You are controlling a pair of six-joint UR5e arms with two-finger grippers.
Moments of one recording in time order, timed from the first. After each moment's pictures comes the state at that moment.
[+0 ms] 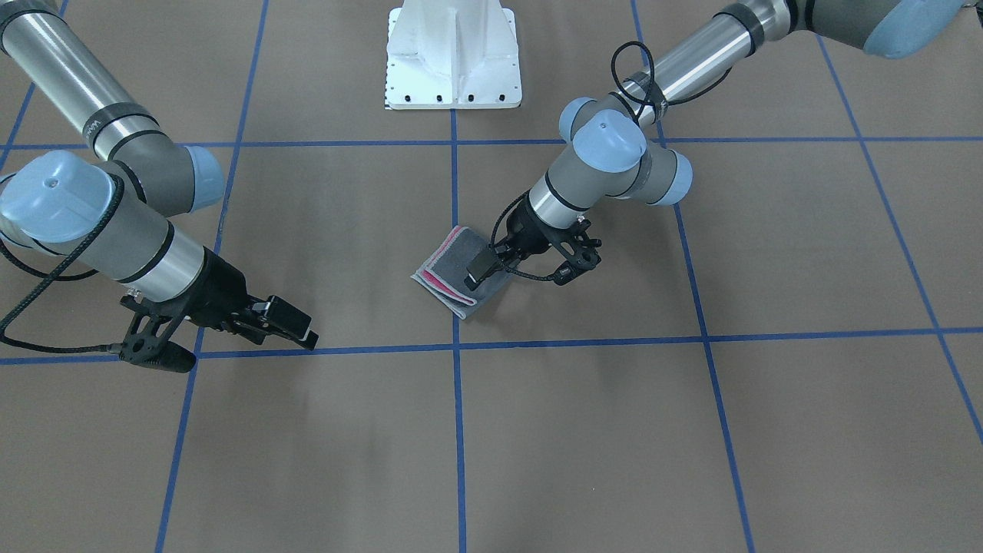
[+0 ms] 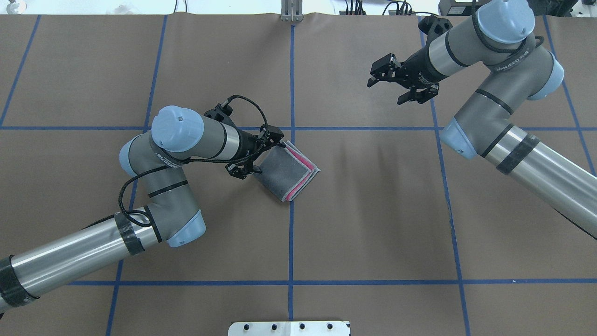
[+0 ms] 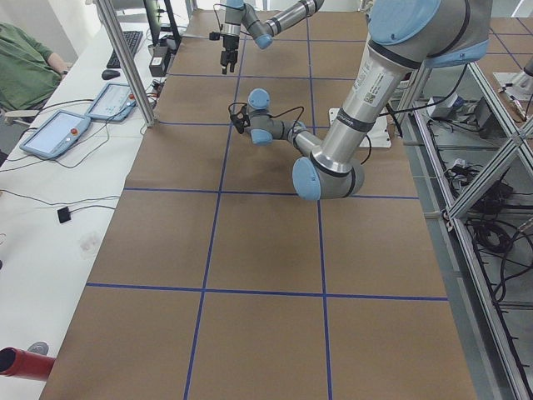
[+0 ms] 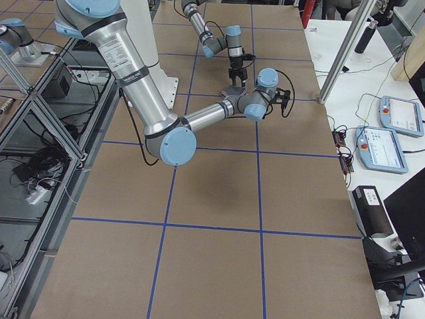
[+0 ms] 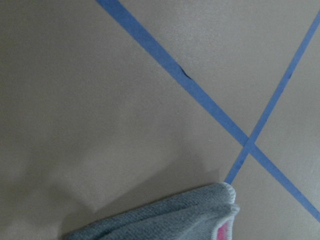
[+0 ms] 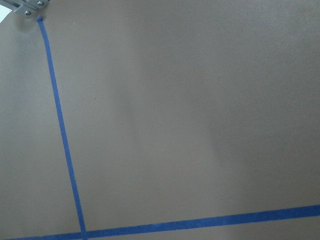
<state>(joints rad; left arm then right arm) -0.57 -2.24 -1.31 -2.46 -1.92 -2.00 0.93 -1.02 1.38 -0.84 2.26 1.44</state>
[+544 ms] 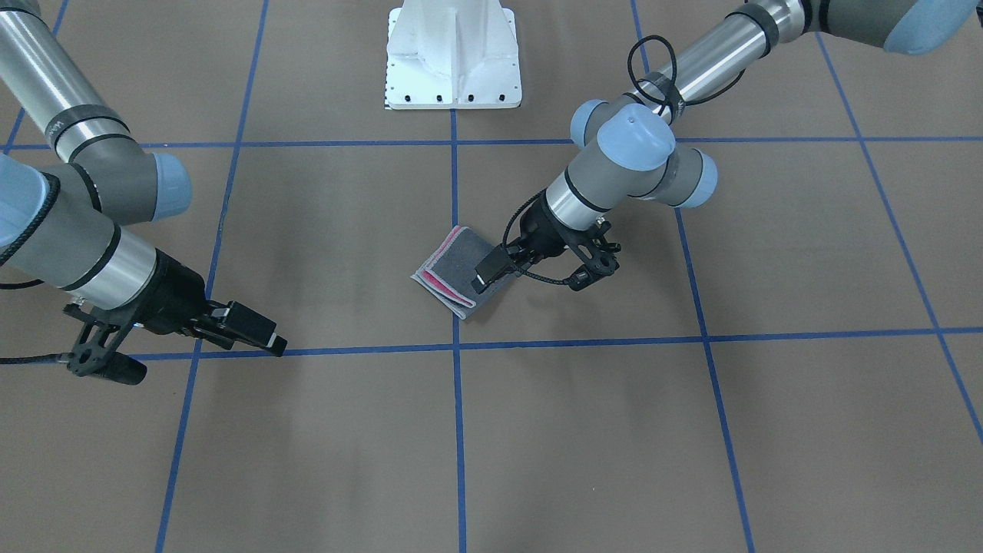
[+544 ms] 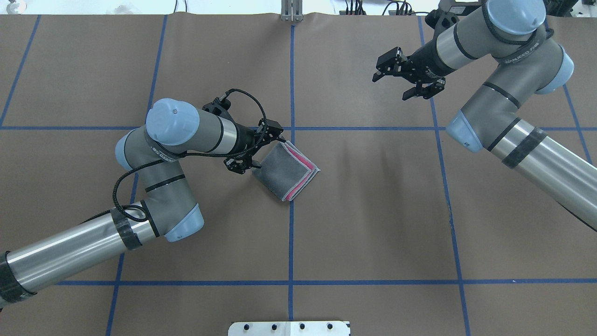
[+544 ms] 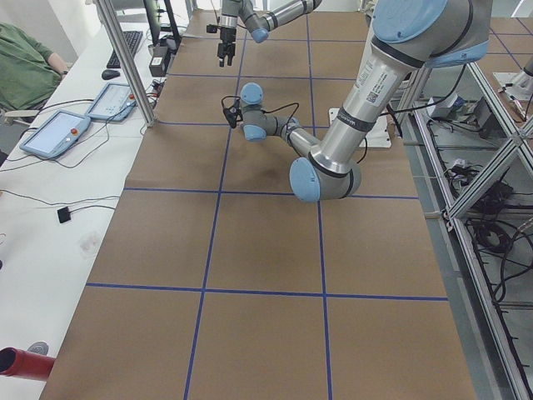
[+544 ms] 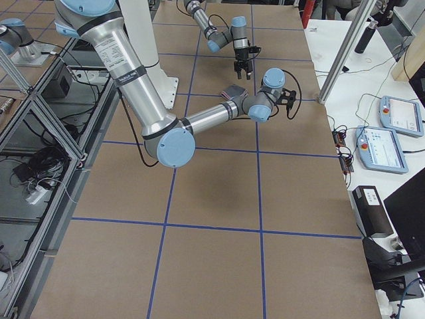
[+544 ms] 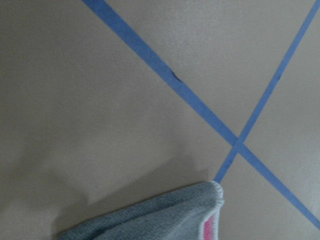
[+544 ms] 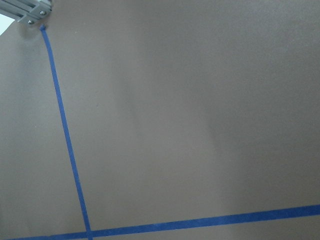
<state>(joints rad) -0.66 -2.23 -1.36 -2.45 -2.01 -1.91 1.01 -1.03 1.38 -0.85 2.34 1.41</state>
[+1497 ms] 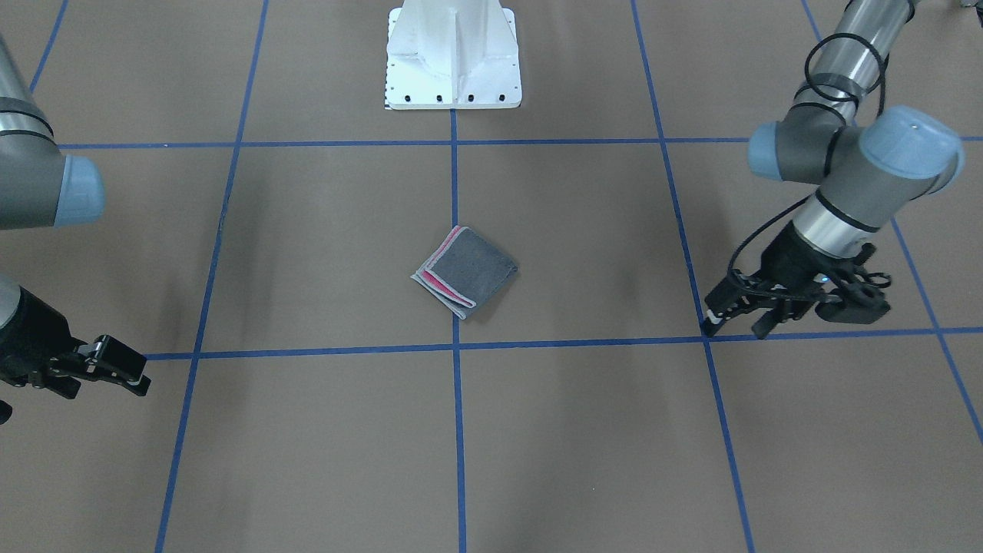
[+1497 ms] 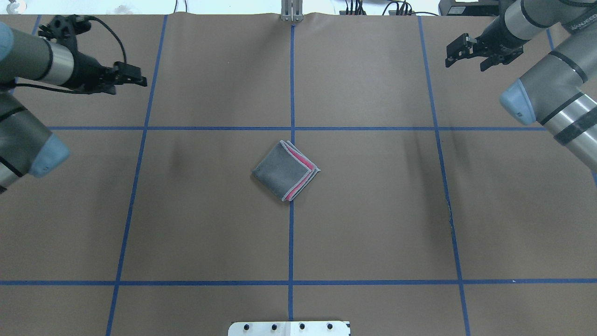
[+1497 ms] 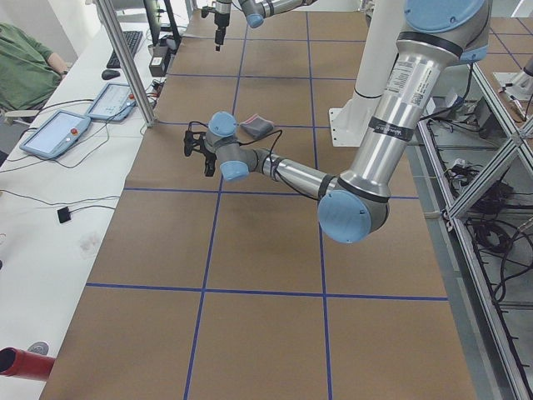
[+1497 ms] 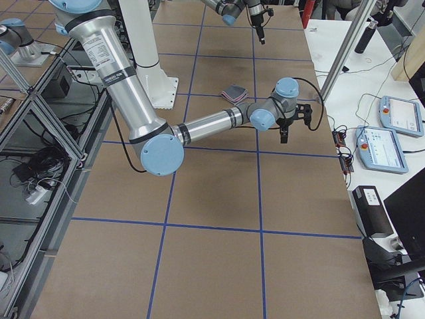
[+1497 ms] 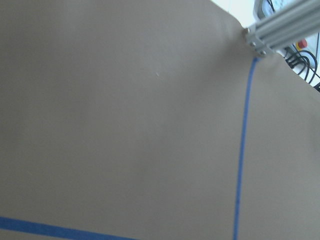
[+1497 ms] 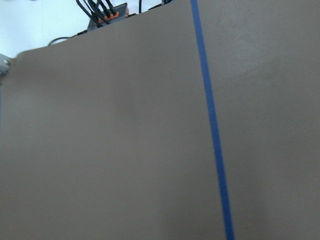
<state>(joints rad) -1.04 -1.91 -1.49 -2.33 -2.11 -1.06 1.13 -1.09 1.40 -1.25 2.21 0.72</state>
